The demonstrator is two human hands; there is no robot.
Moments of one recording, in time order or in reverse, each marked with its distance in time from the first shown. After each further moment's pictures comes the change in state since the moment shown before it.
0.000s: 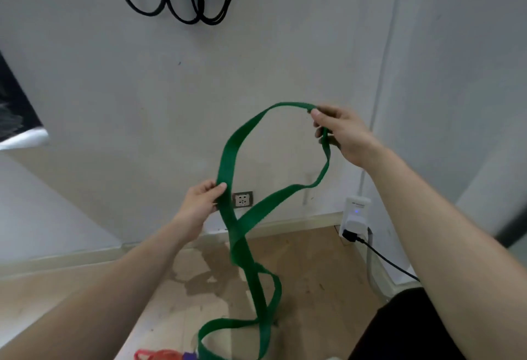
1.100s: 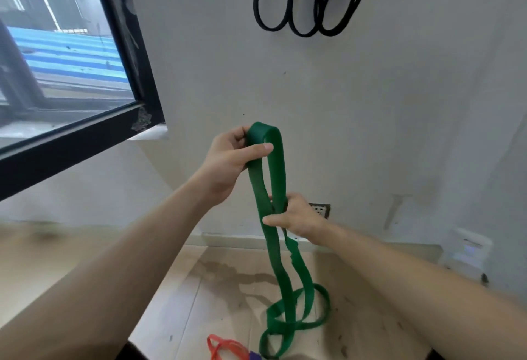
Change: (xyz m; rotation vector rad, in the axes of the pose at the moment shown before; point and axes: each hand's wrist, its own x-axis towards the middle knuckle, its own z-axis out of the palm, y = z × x) left_hand -0.050 0.119 -0.106 -0.060 -0.017 0.356; right_hand -0.052 0.072 0.258 -0.131 -0.591 0.085
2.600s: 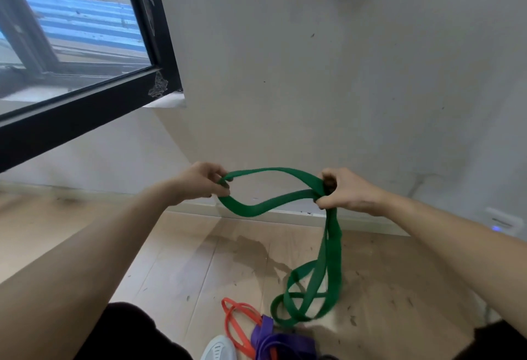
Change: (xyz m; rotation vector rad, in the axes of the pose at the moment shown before) left_hand -0.032 -0.083 -0.126 0.742 -0.127 -0.534; right_hand -0.026 -0.003 -0.047 -0.369 -0.062 0.070
